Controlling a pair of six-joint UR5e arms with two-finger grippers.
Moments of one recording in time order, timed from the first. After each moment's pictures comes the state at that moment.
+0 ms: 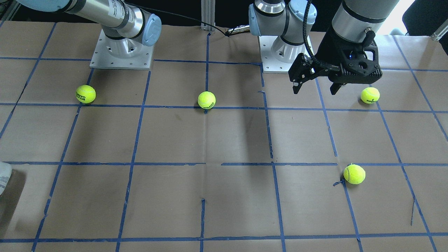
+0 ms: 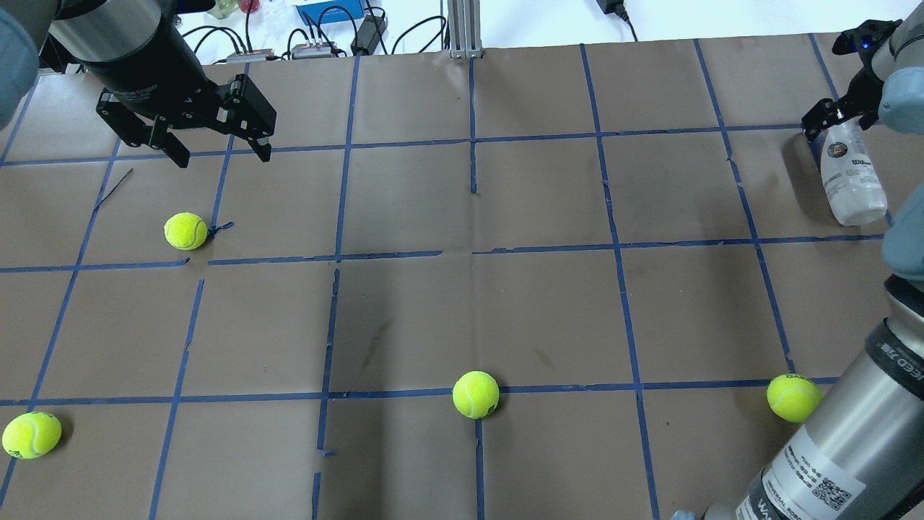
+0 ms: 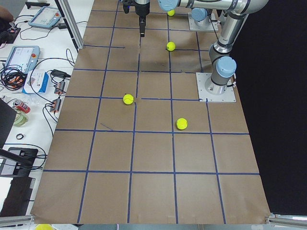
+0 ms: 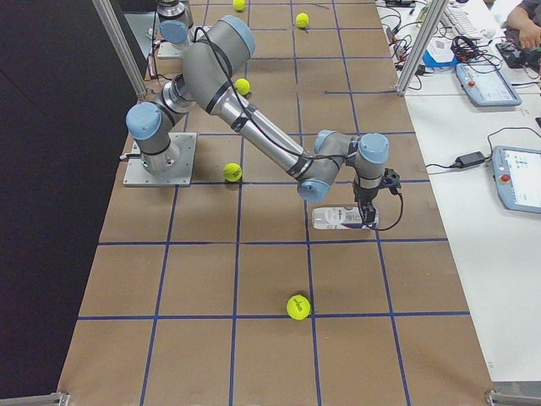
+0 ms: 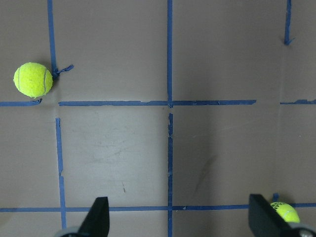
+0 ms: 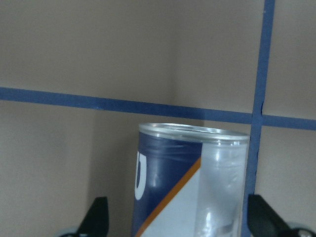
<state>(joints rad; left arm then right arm) -1.53 -1.59 -1.50 -1.61 1.55 0.03 1.06 -0.85 1.33 -2.23 -1.60 -0.63</state>
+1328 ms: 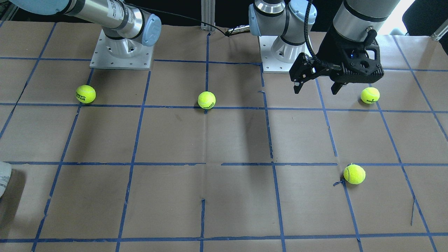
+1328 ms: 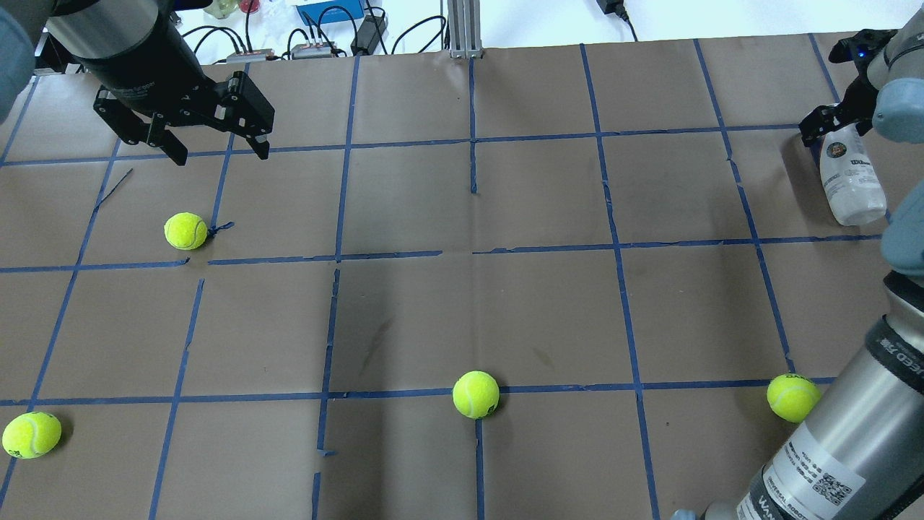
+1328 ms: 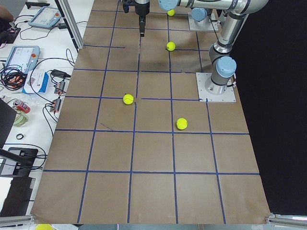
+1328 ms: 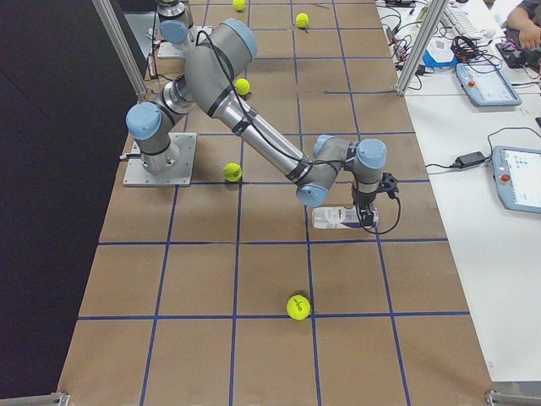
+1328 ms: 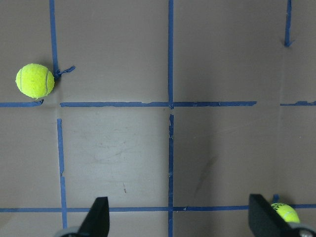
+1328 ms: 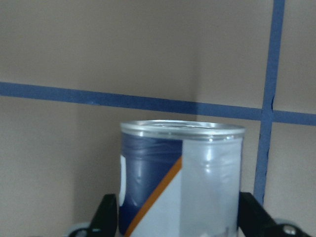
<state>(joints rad) -1.53 -1.59 -1.49 -1.62 1.55 0.03 1.05 -0.85 1.35 -2.24 -1.59 -0.63</state>
